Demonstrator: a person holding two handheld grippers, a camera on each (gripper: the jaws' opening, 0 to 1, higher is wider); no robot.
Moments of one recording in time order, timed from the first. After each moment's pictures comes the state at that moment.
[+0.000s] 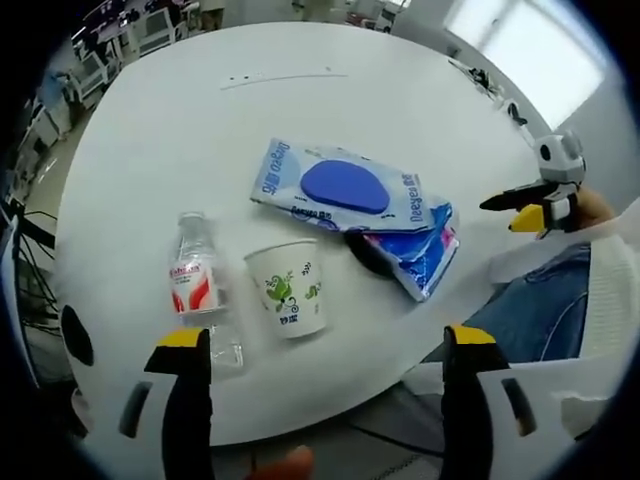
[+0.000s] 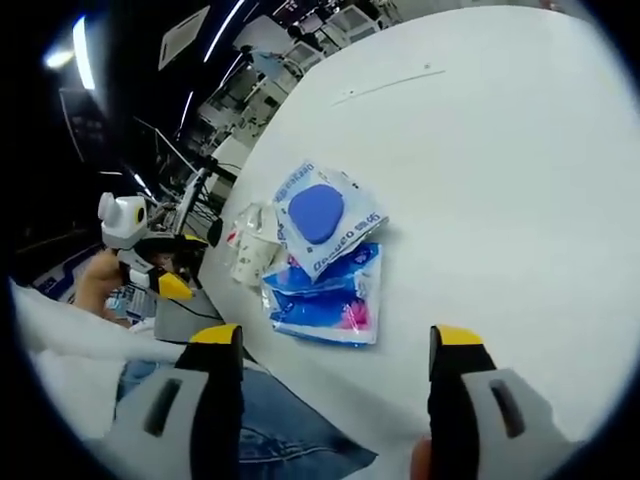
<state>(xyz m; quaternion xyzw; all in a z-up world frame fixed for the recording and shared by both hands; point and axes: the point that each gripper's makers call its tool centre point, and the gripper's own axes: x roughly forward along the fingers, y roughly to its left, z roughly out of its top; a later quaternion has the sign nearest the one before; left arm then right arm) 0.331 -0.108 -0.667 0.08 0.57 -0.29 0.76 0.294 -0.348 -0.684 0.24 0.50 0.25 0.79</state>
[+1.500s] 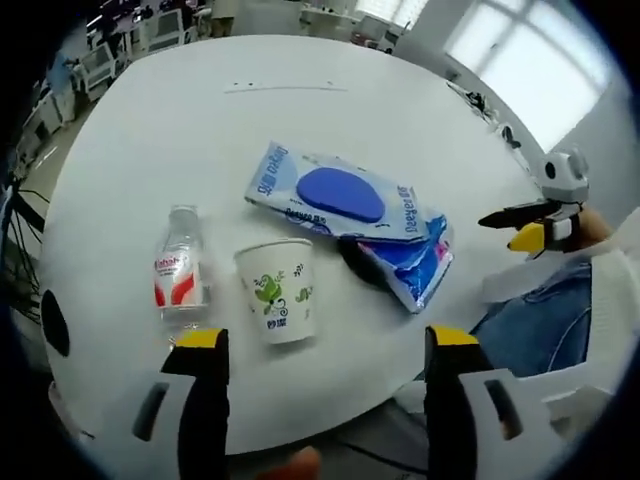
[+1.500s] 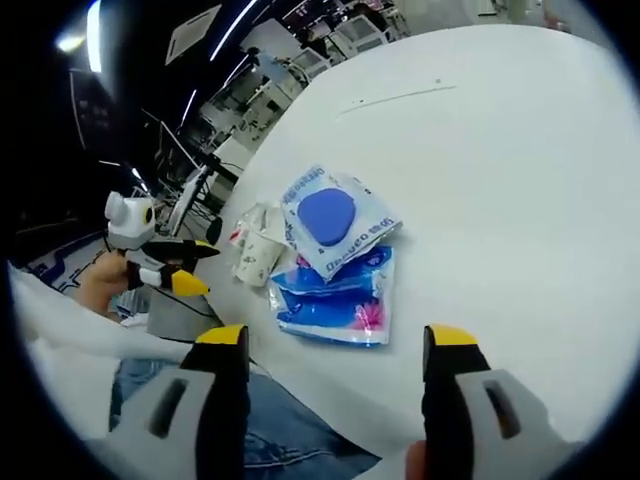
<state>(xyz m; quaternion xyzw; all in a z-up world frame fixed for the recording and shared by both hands) 0.331 -0.115 -0.680 0.03 0.54 -0.30 0.78 0.288 -0.337 -0.677 0.21 0.49 0.25 0.81</state>
